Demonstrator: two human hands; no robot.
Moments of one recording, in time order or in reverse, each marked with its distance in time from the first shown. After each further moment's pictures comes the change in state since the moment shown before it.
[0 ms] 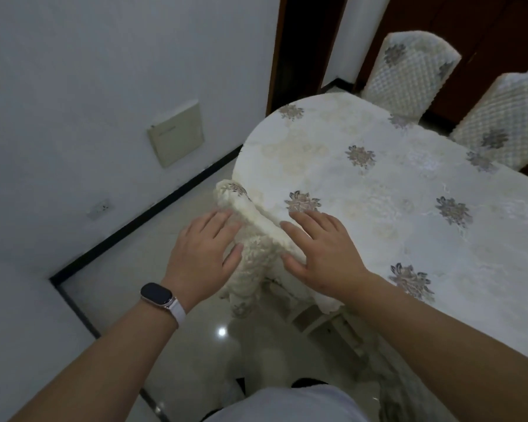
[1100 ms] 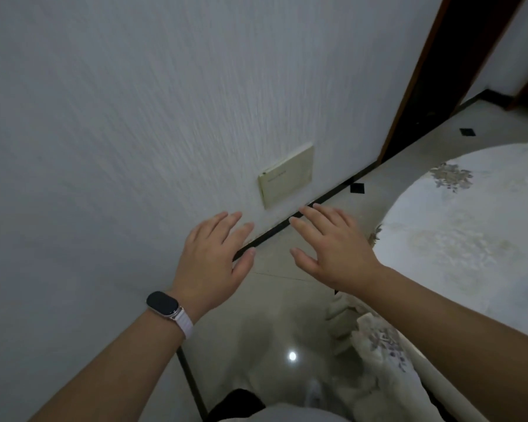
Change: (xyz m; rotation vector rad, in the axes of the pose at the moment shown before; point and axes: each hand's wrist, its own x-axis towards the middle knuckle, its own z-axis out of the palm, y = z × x) left_hand 0.150 -0.306 -0.060 0.252 -0.017 -0.233; right_hand 0.393 -0.049 0.142 0.167 -0.042 -0.227
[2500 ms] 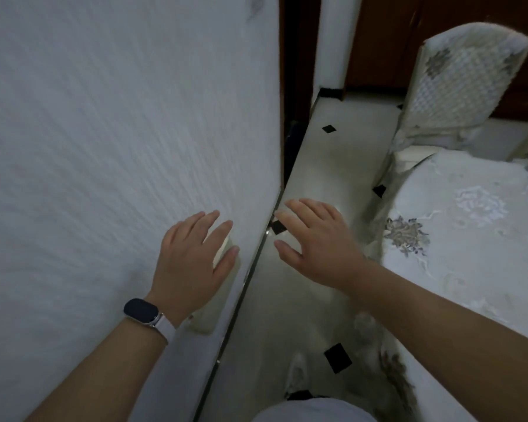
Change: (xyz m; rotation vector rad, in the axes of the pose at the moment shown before) left_hand 0.503 -0.106 0.198 -0.151 0.038 0.557; right_hand 0.284 0.280 0.058 -0.197 0.137 0.566
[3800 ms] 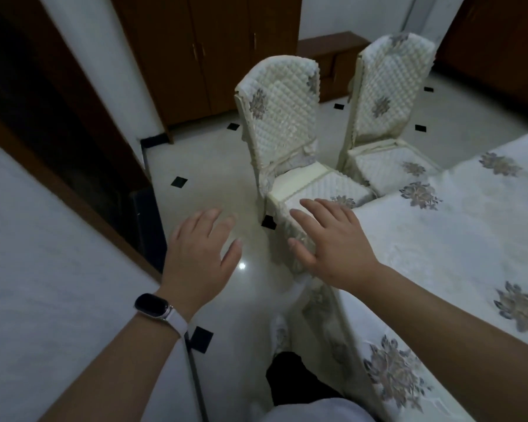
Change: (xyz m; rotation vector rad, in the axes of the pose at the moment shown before) left_hand 0.550 0.071 0.284 -0.424 -0.033 0.577; right_hand 0.190 0.380 0.015 -0.307 0.083 0.771
